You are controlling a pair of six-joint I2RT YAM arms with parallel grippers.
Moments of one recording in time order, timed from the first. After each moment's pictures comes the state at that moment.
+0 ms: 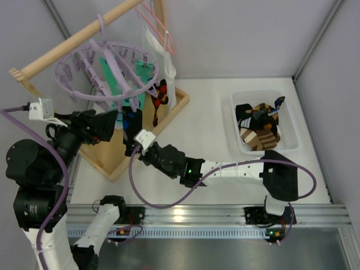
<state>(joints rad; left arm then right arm) -0.06 0.71 1.61 -0.78 0.29 -0.47 1.33 1.72 1.21 0.53 0.35 -0.10</state>
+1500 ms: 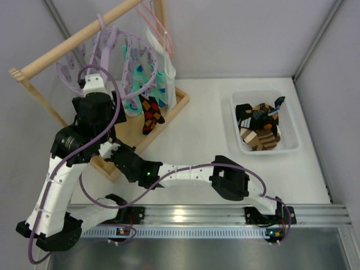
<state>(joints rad) -0.46 1.04 1.57 -1.01 -0.68 -0.29 1.41 2.27 1.88 0.32 0.74 -0.42</state>
